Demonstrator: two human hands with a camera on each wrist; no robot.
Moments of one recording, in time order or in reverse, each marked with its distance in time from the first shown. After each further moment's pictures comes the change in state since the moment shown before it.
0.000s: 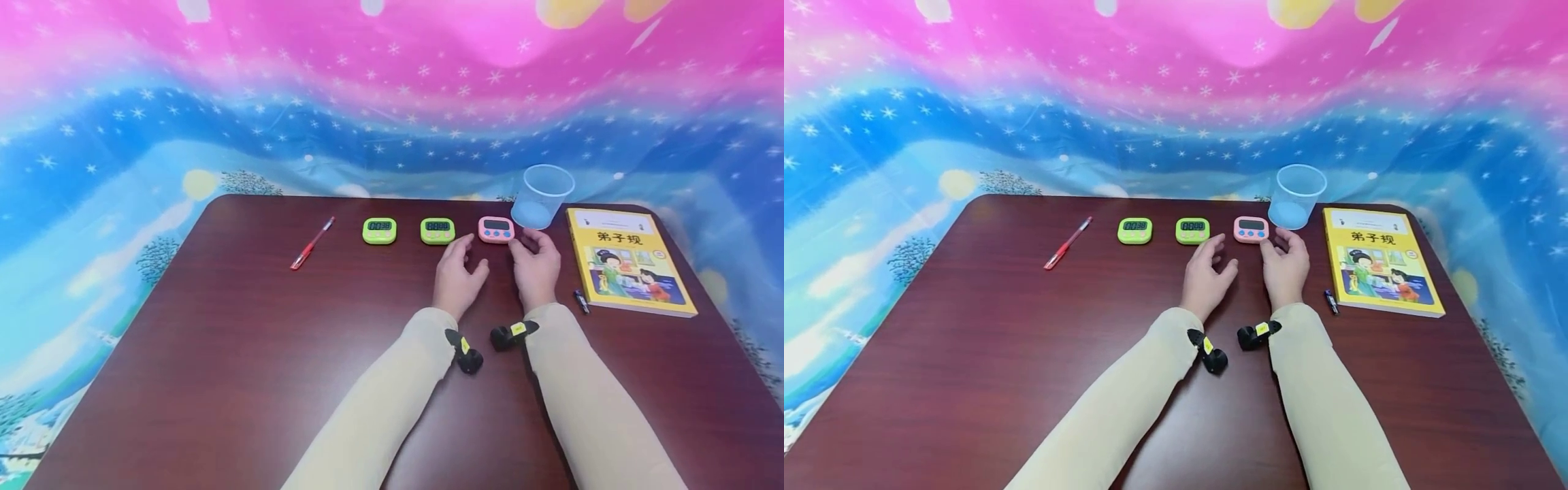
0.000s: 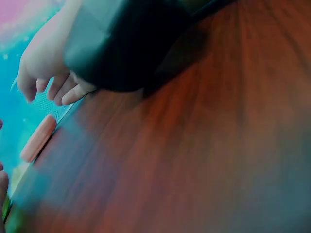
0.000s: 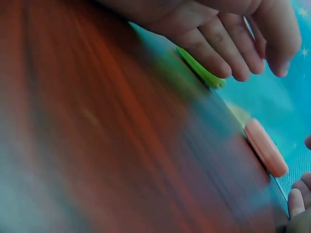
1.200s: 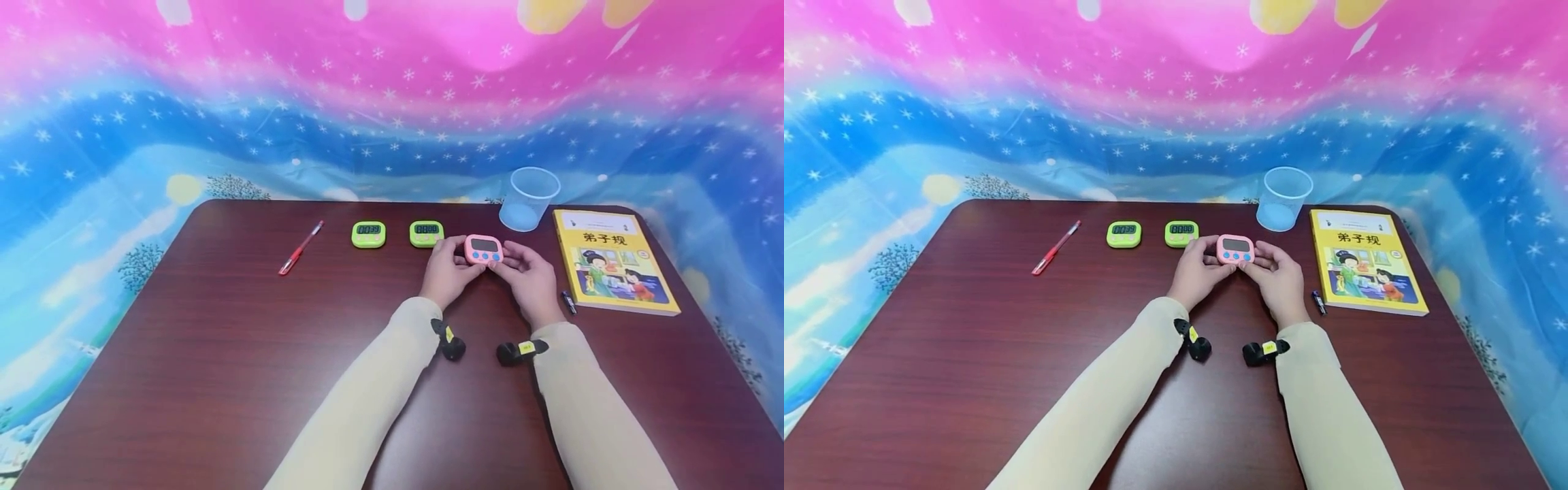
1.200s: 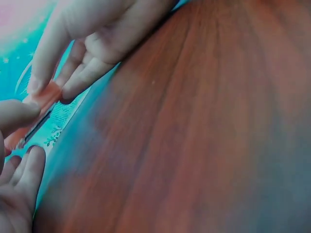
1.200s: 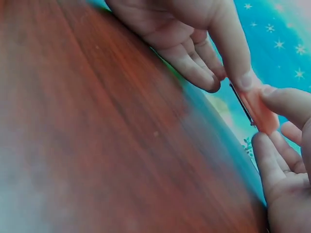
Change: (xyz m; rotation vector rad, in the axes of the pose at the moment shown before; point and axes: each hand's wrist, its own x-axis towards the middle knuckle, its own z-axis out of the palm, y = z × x) left_hand 0.017 -0.005 0.004 -0.100 -0.157 -0.121; right_hand -0.016 0.013 -0.029 0.057 -0.276 -0.069
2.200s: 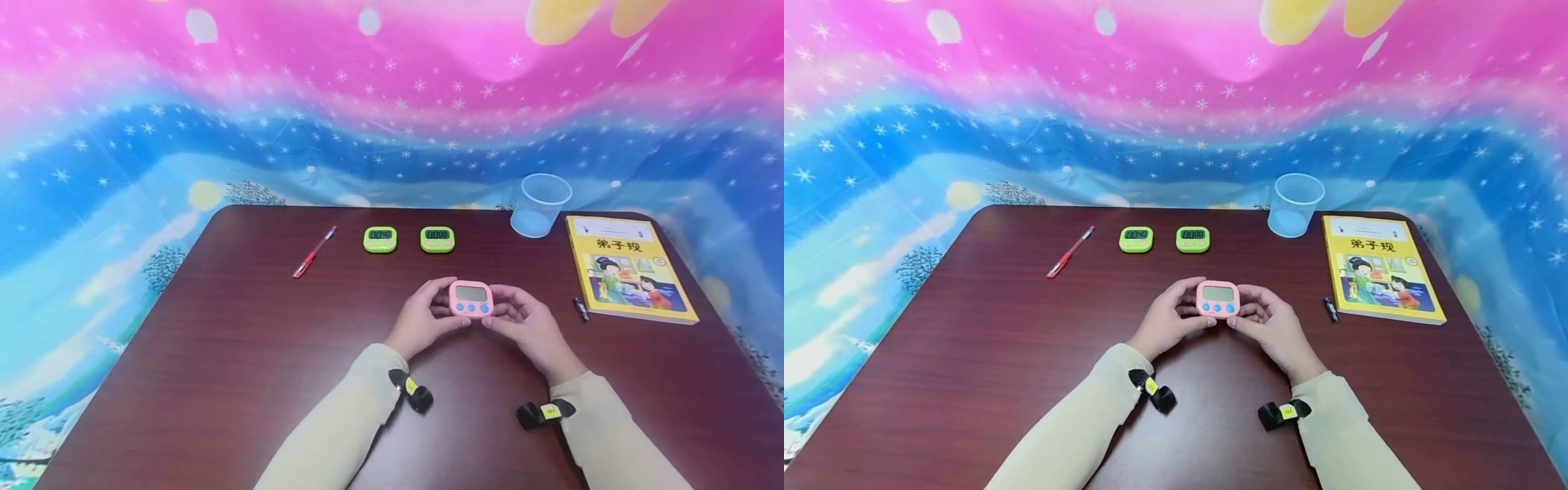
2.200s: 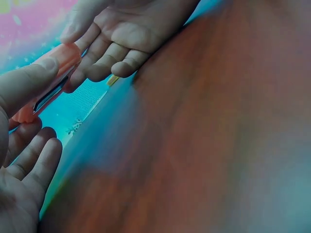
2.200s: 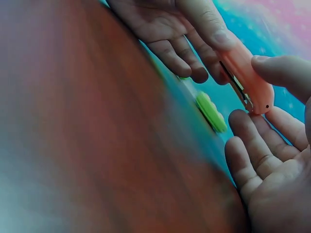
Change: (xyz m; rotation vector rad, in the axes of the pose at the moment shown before) left_hand -0.083 -0.019 -0.060 -0.125 -0.147 0.122; right_hand -0.076 -0.010 0.000 -0.021 -0.382 -0.062
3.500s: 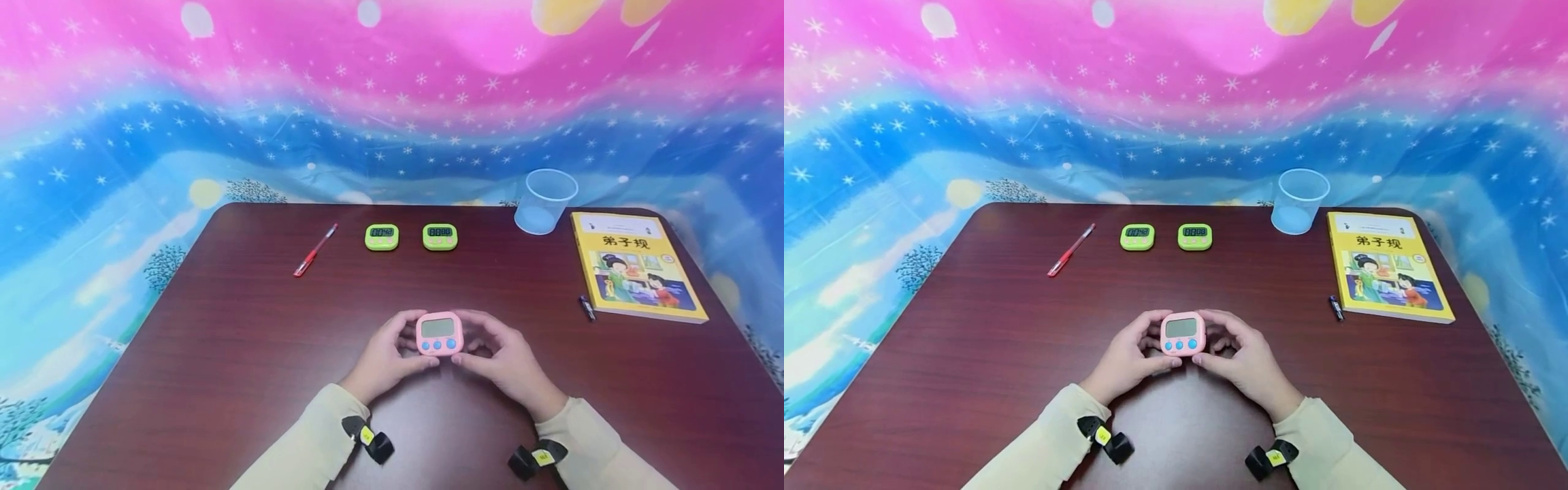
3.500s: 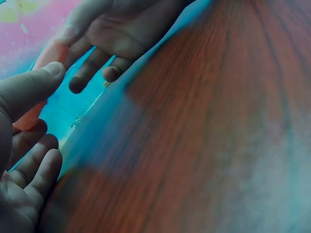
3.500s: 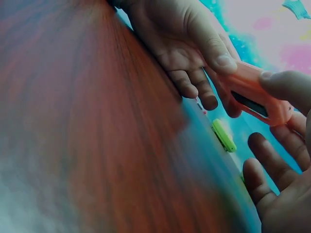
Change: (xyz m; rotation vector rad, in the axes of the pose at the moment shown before) left_hand -0.072 0.002 -0.039 0.043 -0.044 -0.026; right_hand -0.029 -0.006 0.052 -0.066 -0.083 -0.230
